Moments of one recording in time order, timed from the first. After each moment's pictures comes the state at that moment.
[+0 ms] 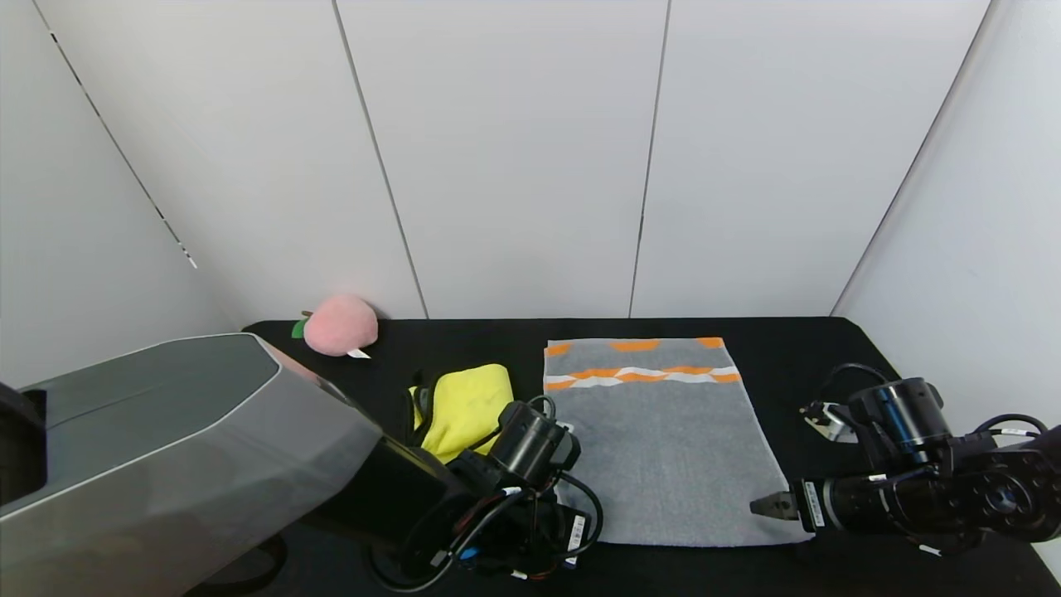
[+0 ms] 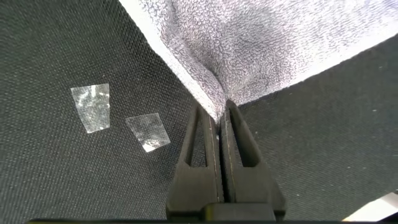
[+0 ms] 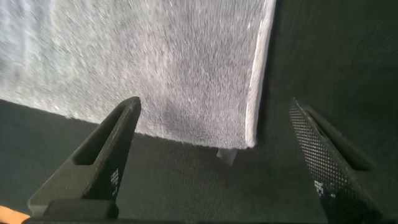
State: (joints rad) left arm -0.73 2.15 -1.01 -0.23 0.00 -0.33; right arm 0.15 1.94 -0.66 -0.29 0.19 0.17
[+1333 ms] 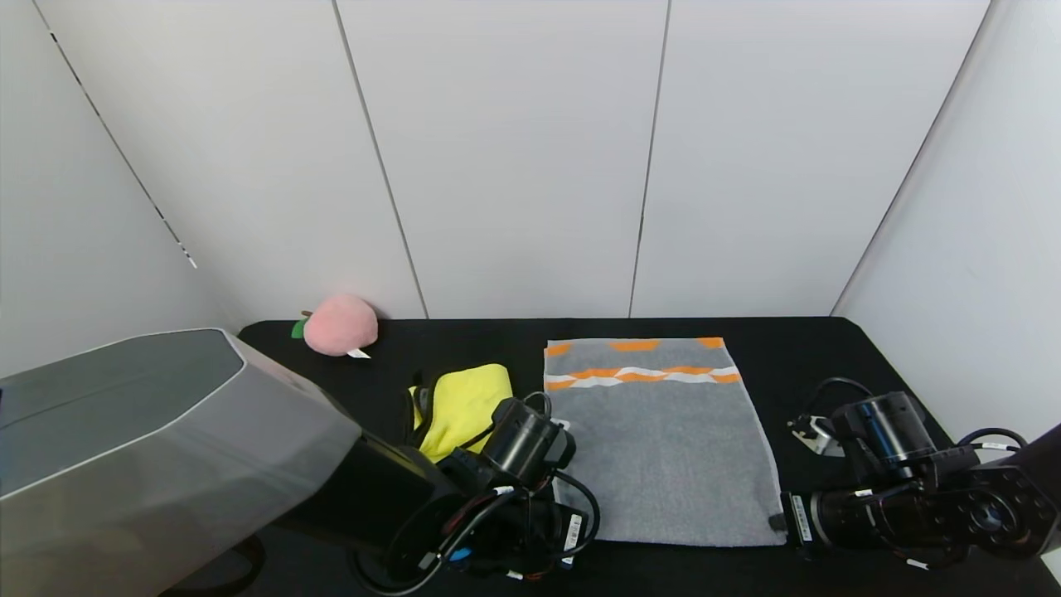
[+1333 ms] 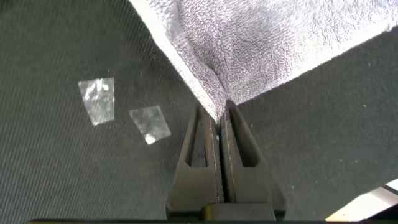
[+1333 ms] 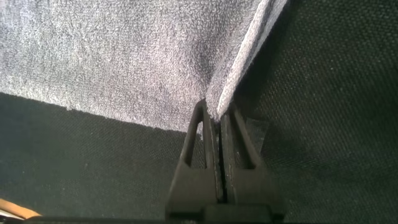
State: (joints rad) left arm -0.73 2.12 -0.98 -0.23 0.00 -0.33; right arm 0.19 1.96 -0.63 -0.34 0.19 0.22
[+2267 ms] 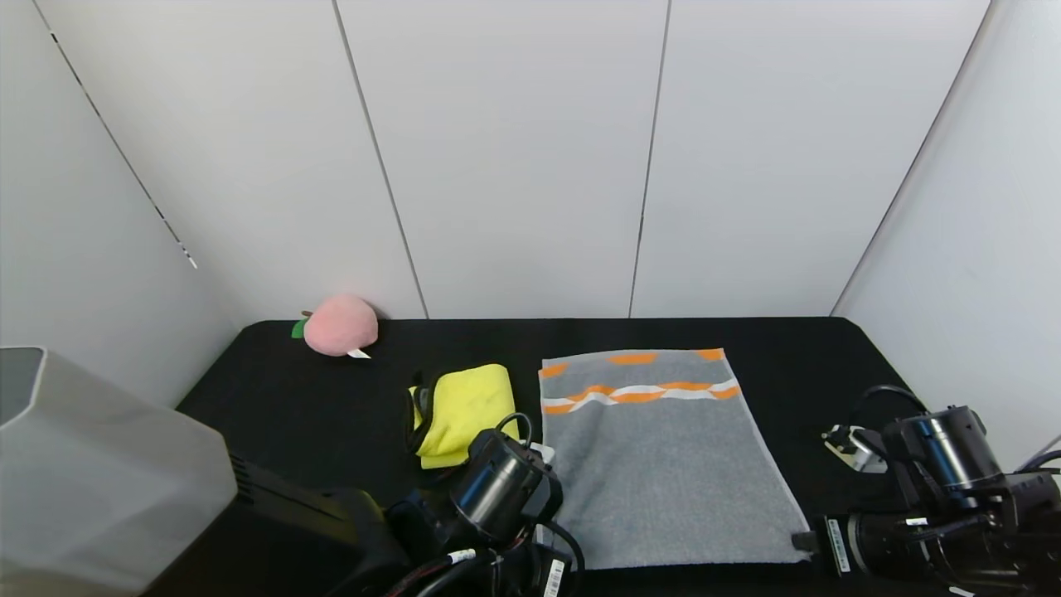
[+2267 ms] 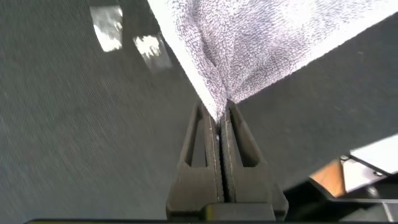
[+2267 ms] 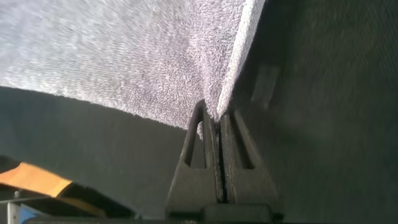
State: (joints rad) left arm -0.82 1.95 -0.80 -0.22 0.10 -0.38; right arm 0.21 1.76 -0.48 -0.34 0.20 0.23
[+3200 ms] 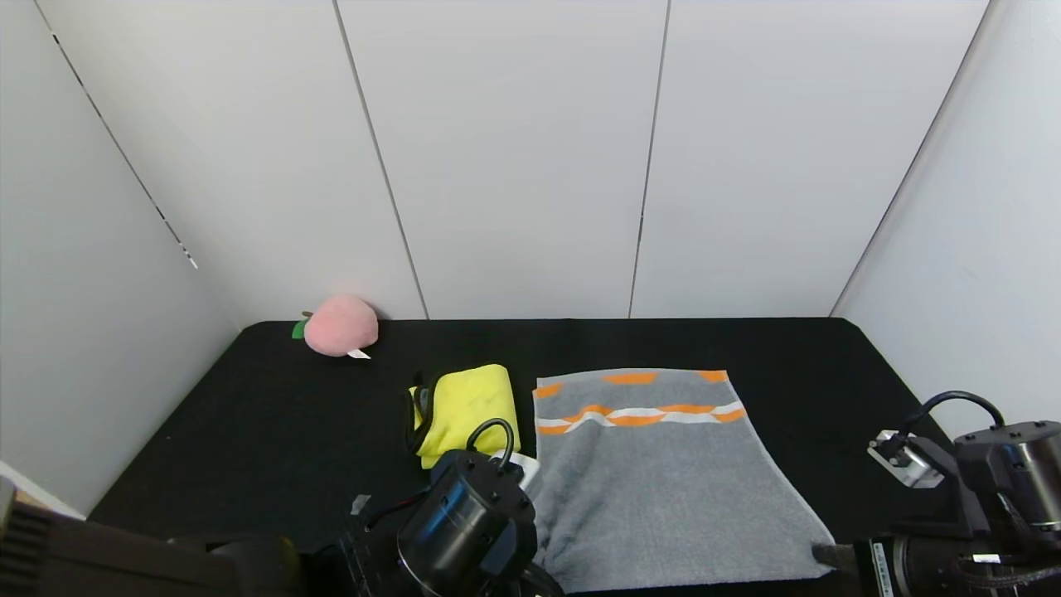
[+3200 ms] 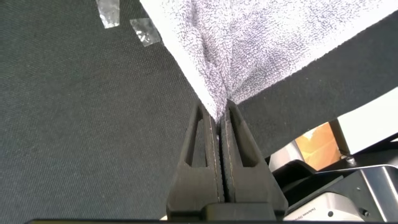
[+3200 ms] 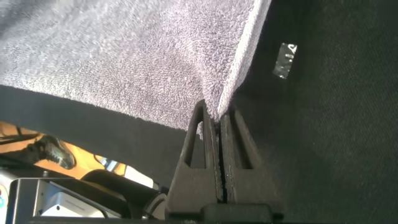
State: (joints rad) left arm -0.89 1.78 -0.70 -0.22 0.16 -0.40; right arm 0.26 1.54 -0.38 -0.33 0.20 0.27
